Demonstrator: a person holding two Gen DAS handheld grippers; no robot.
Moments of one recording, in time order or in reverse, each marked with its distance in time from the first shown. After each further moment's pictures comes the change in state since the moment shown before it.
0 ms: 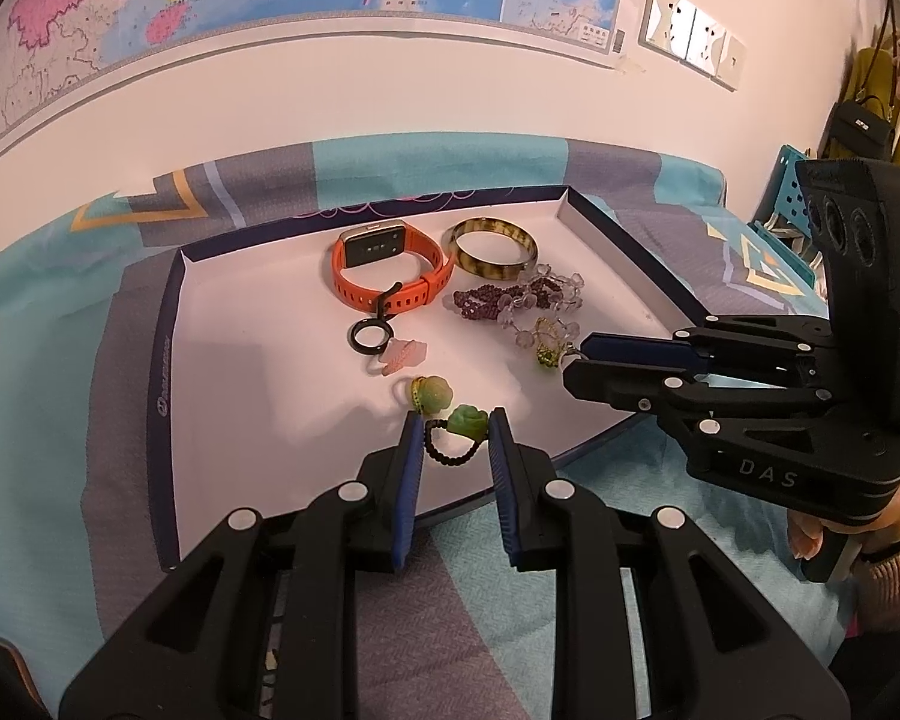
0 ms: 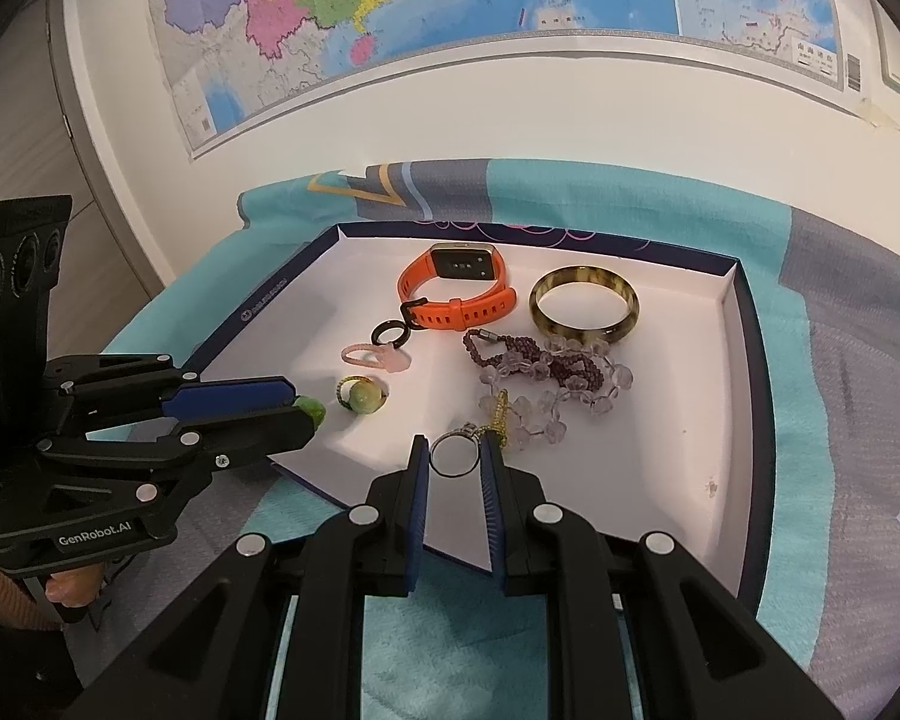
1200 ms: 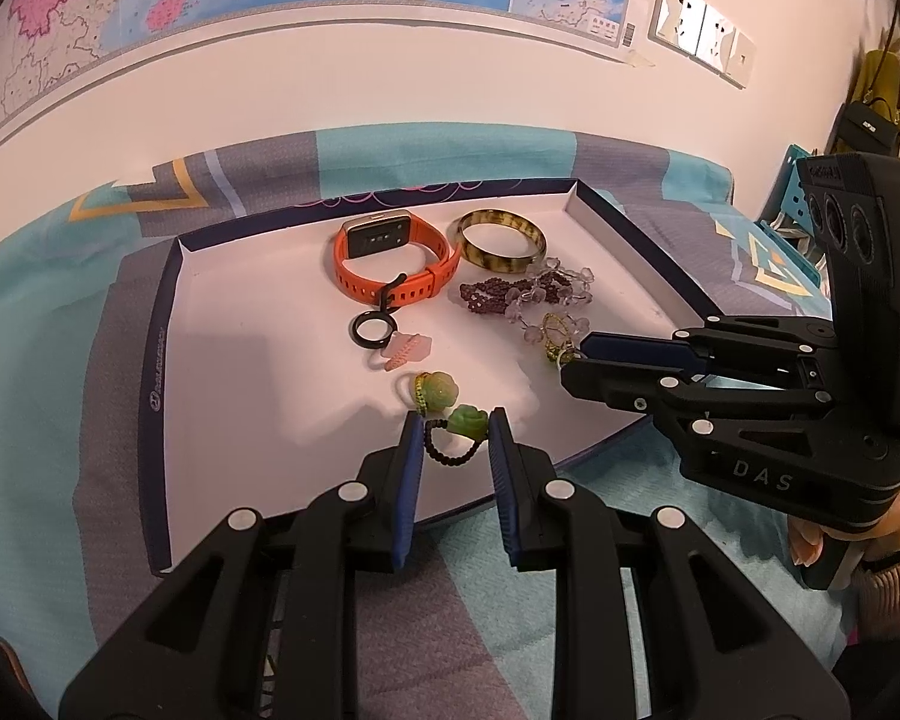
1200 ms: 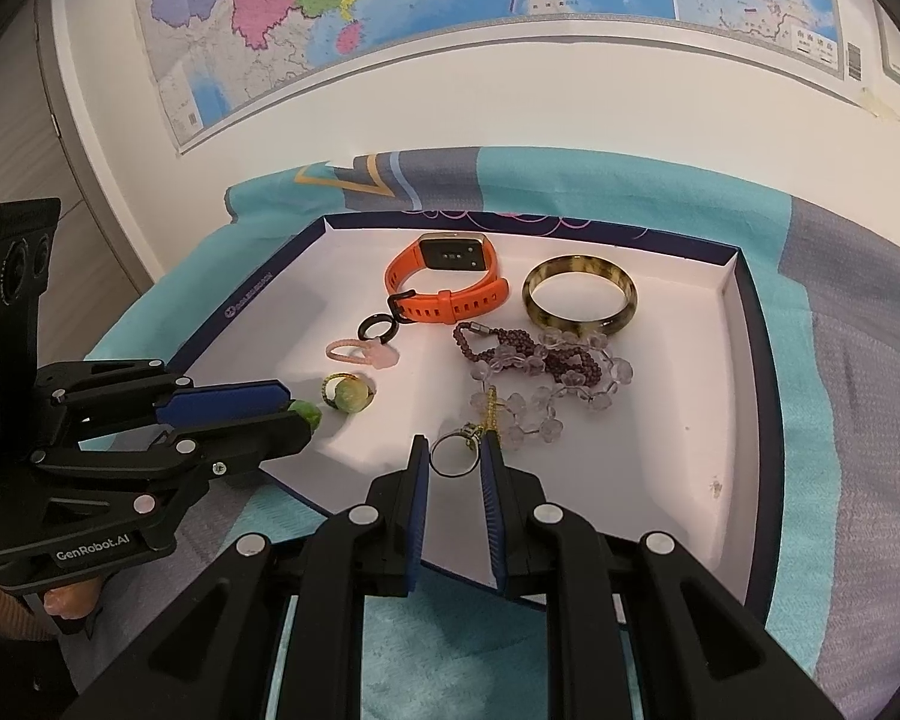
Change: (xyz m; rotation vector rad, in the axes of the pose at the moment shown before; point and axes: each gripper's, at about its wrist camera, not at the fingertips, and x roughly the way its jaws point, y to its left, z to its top) left arm 0.006 0.002 0.000 -0.013 0.014 0.004; right arm 0.010 -0.002 0.003 0.013 0.024 -0.017
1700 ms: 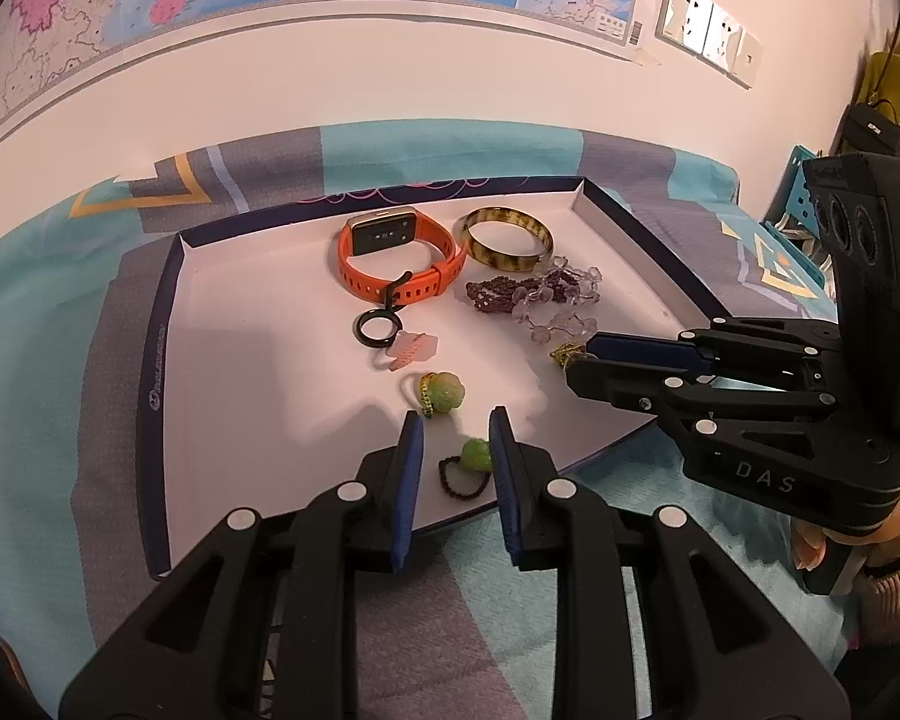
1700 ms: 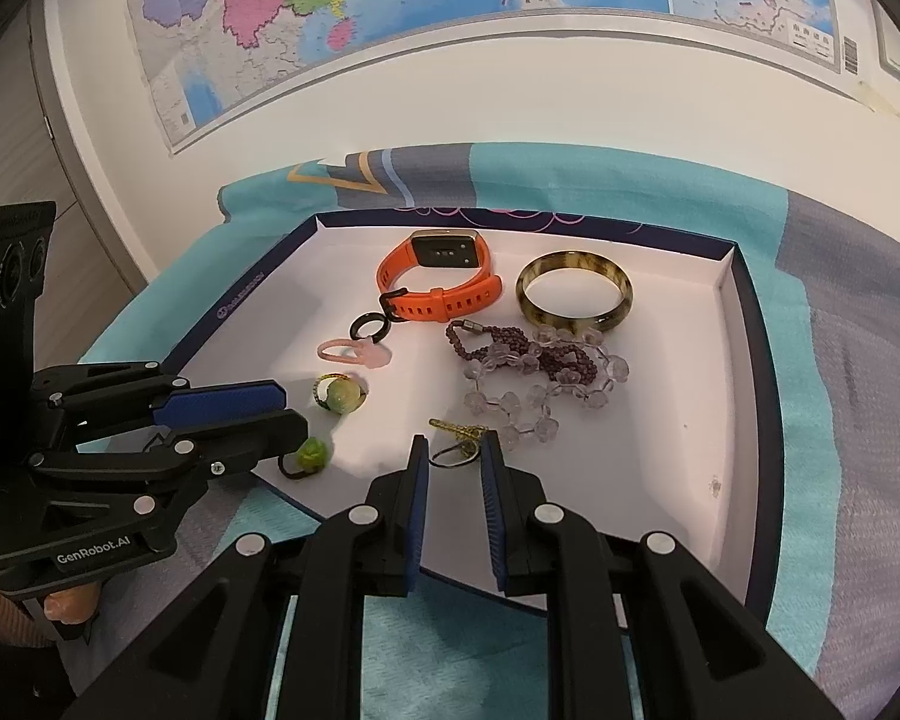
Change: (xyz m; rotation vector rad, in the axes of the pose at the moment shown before) left arm 0.003 0.002 0.000 -0.010 0.004 0.008; right arm 0.001 -0.001 0.001 0.011 0.007 -0.010
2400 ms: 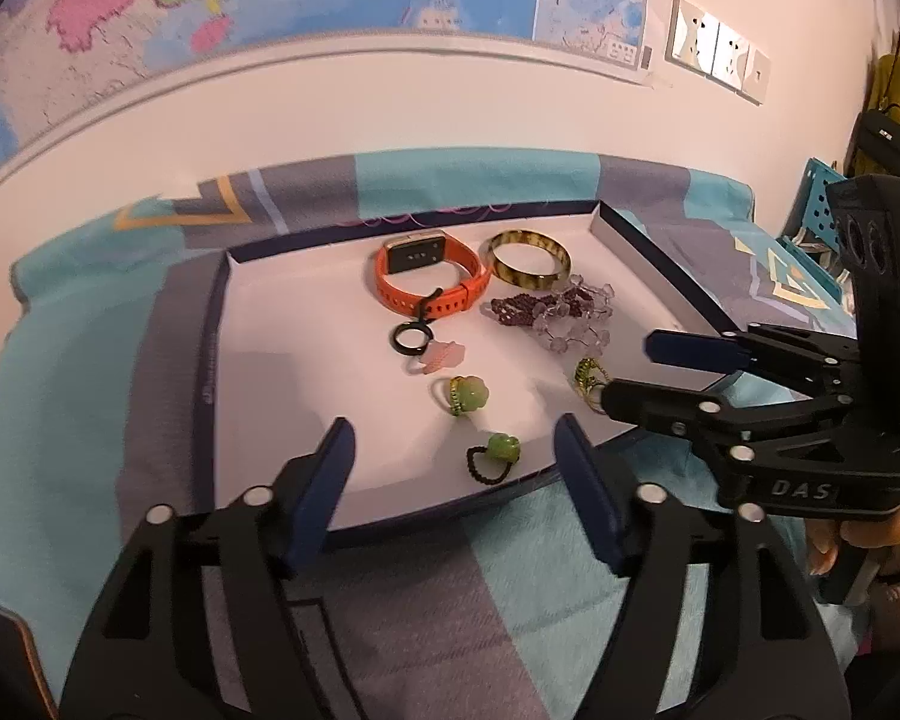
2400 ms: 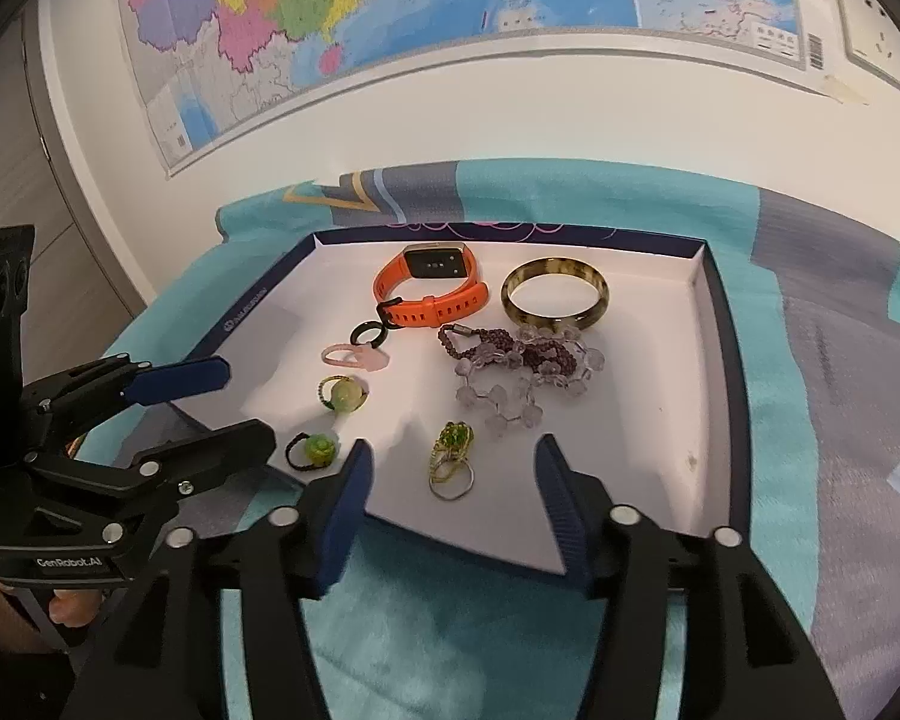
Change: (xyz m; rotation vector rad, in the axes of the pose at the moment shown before) left arm -0.024 -0.003 -0.008 -0.001 -0.068 0.084; right arm -0.020 -0.006 -0.009 0.038 -0.048 -0.009
